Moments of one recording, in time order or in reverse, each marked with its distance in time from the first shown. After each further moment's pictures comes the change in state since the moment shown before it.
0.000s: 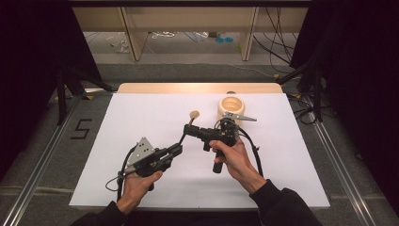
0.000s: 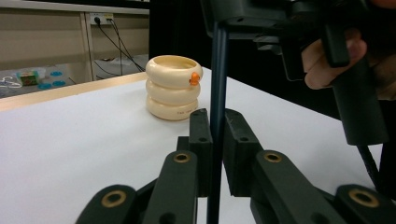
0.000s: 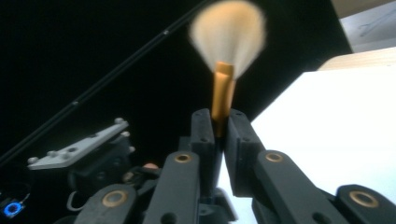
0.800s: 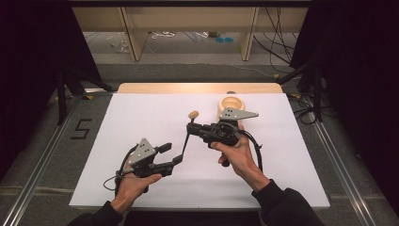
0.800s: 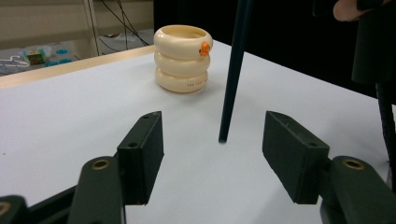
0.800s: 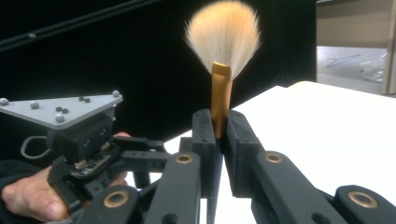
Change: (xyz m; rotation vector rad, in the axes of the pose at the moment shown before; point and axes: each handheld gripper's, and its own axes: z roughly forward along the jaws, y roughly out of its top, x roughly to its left) left arm 0.005 -0.006 -0.004 0.117 0.033 0.003; right arm 0.015 0.016 -0.007 0.097 -0.103 -0.325
